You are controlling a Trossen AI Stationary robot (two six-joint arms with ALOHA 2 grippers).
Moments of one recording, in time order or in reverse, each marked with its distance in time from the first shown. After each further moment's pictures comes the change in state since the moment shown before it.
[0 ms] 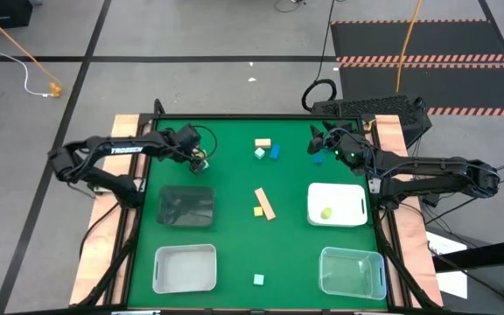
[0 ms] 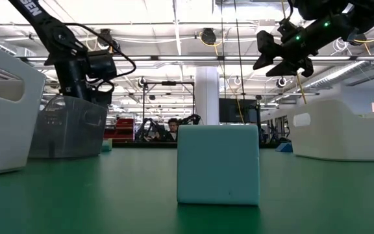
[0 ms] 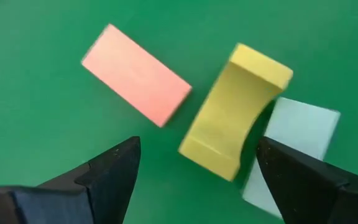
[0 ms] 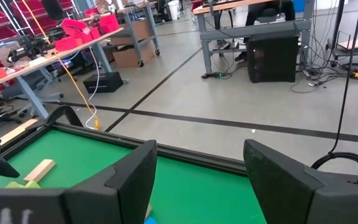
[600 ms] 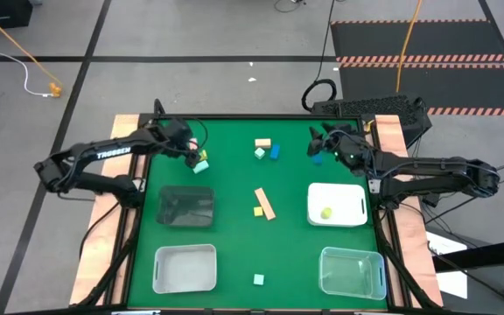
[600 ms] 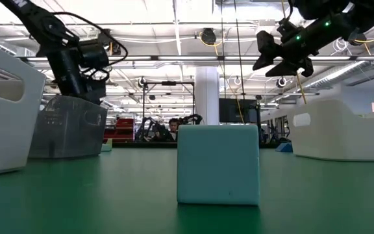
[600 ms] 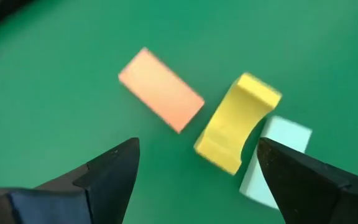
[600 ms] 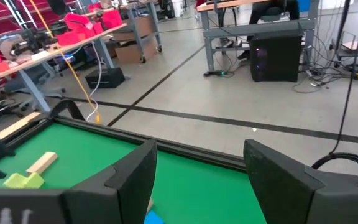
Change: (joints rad) left arm 0.078 -0.149 0.000 -0.059 0.065 -0.019; right arm 0.012 0.000 0.000 -0.008 0.000 -0.005
